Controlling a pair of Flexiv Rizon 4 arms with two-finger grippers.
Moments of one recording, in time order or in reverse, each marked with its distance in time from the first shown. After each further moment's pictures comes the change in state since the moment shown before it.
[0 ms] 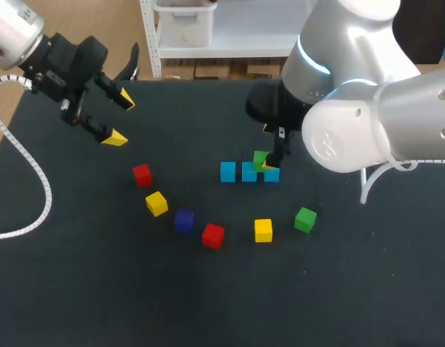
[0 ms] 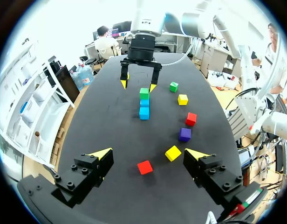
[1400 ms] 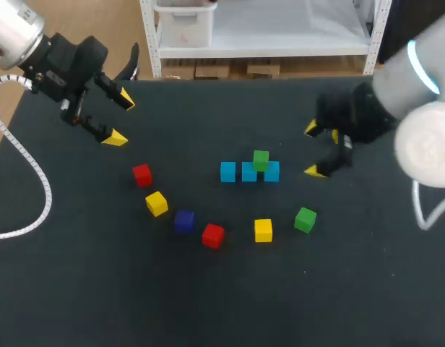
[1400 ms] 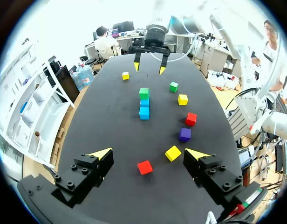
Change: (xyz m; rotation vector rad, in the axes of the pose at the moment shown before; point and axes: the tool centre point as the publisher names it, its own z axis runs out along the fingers) left arm 0.000 0.000 0.000 0.000 0.000 0.000; right arm 0.073 0.032 -0.053 0.019 -0.297 0.022
